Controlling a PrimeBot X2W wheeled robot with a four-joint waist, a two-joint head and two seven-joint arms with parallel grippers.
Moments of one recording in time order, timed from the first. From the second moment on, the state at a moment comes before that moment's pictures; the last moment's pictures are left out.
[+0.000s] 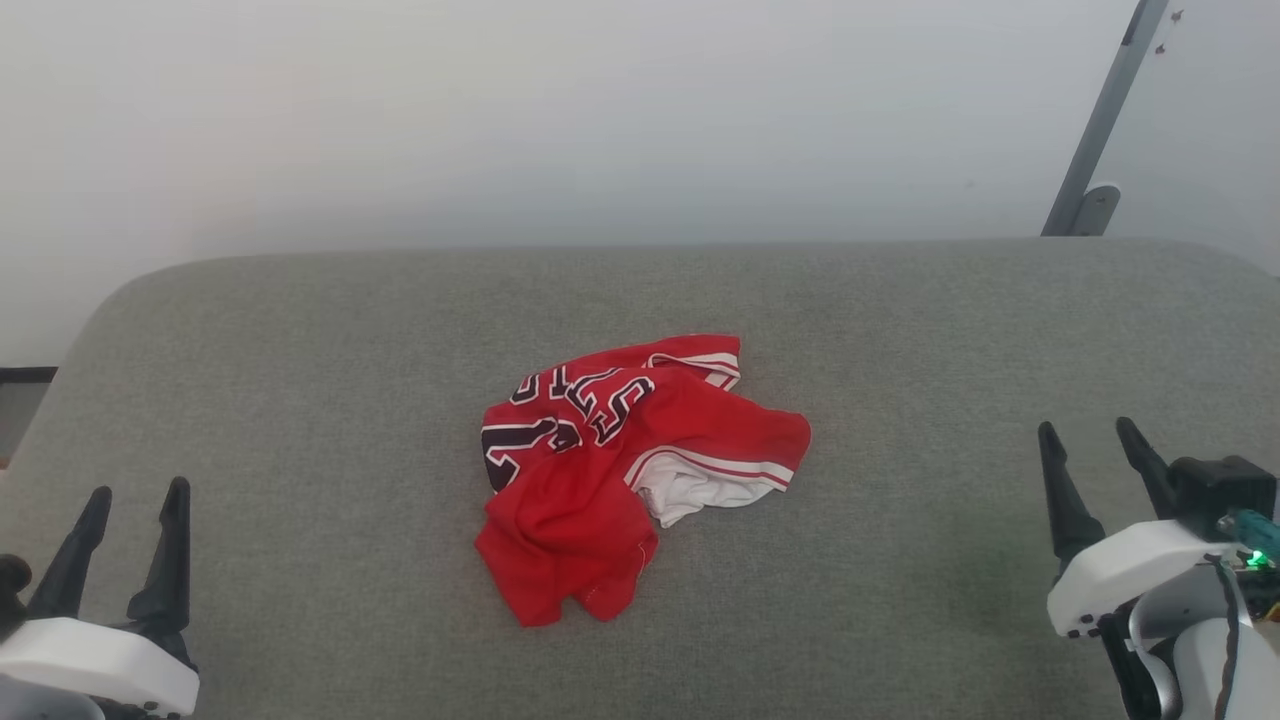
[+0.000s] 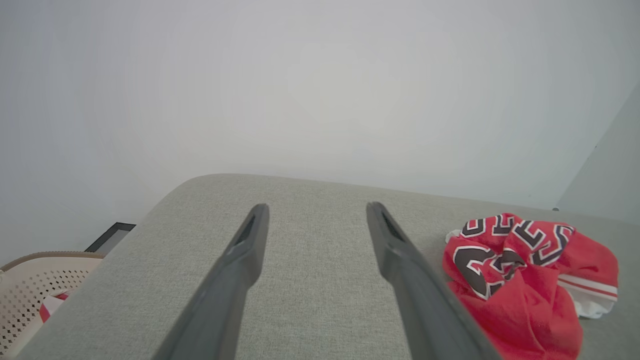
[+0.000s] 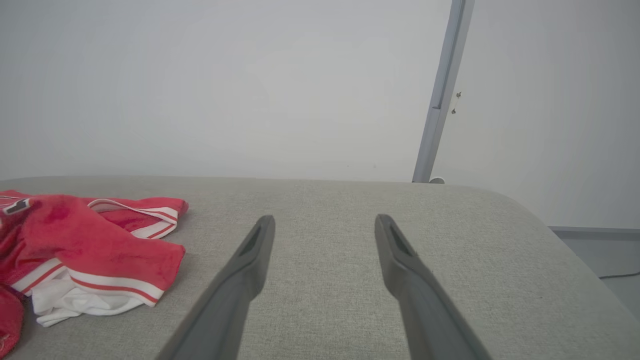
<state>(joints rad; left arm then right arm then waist) -0.02 0.56 -0.06 0.24 -0.72 -0.03 -0.25 -0.19 -0.18 -0.08 0.39 0.18 0.13 -0.16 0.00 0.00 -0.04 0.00</state>
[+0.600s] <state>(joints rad) -0.09 0.51 -0.11 0.22 -0.70 -0.06 -0.26 -0.25 -0.20 0.21 0.35 0.30 0.13 0.00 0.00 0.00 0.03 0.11</state>
